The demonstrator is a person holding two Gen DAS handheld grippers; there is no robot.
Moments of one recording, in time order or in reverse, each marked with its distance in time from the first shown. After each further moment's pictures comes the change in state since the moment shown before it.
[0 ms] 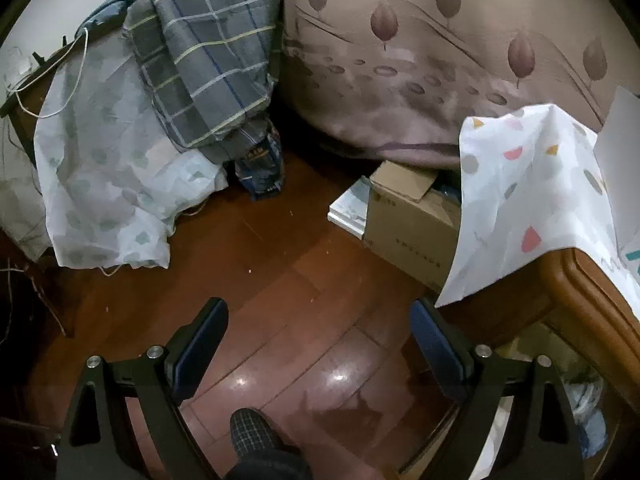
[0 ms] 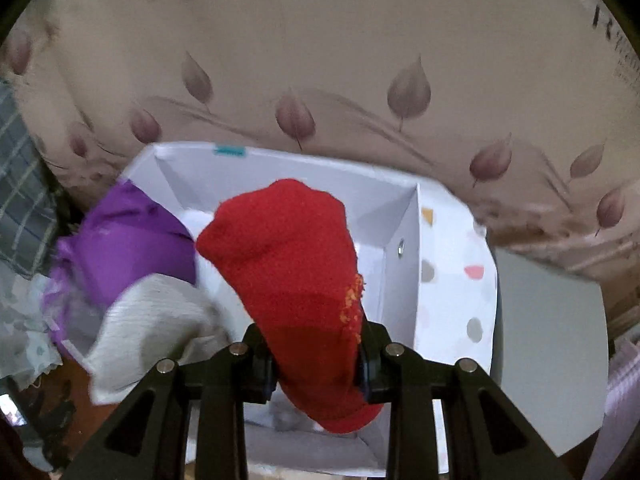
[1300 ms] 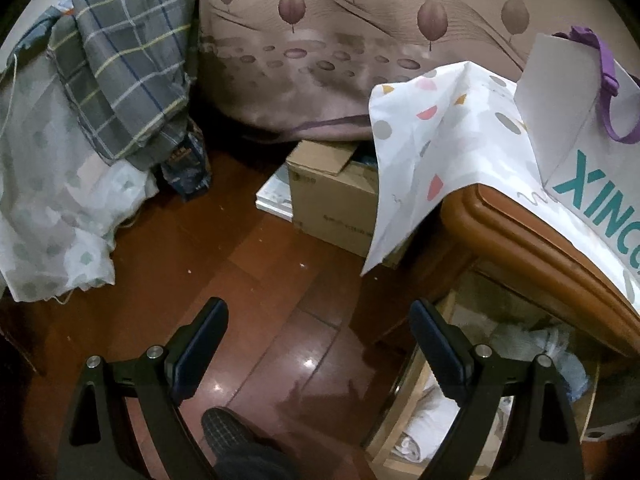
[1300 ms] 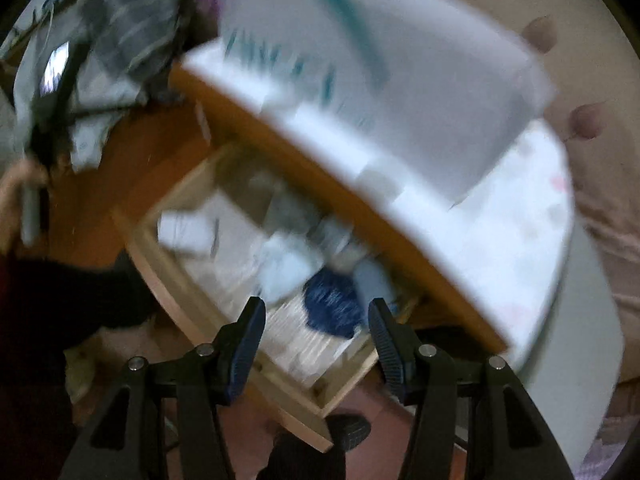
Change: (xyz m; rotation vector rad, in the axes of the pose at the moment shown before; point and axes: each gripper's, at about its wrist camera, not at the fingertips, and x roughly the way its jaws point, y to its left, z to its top) left arm -0.004 -0.043 -0.016 0.159 0.058 -0.222; right arm 0.019 0.016 -0.227 -0.557 0.174 0.252
